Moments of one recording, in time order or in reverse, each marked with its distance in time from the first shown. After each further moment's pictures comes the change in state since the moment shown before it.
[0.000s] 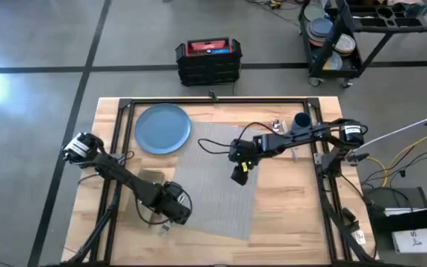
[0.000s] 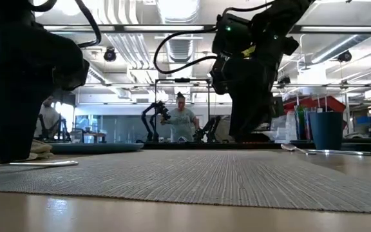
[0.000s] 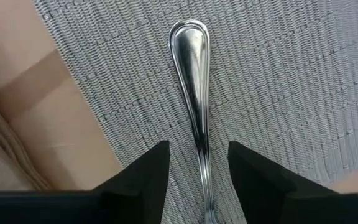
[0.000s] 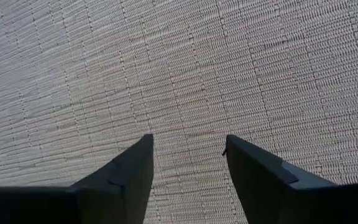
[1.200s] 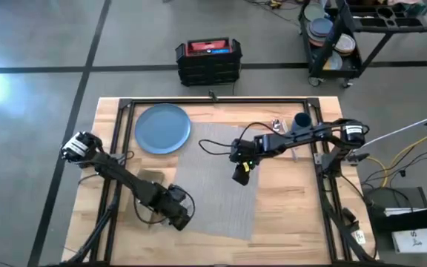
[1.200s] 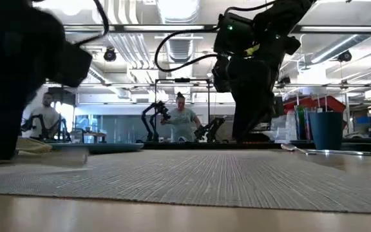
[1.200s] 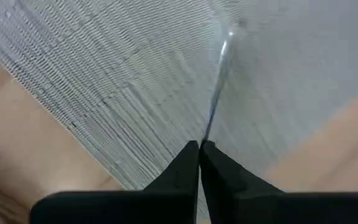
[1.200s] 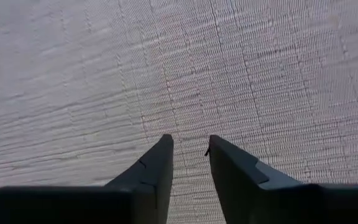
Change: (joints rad) left arm 0.000 -0.036 -0.013 0.095 0.065 0.200; right arm -0.005 -0.026 -0.011 0.008 0.008 -0.056
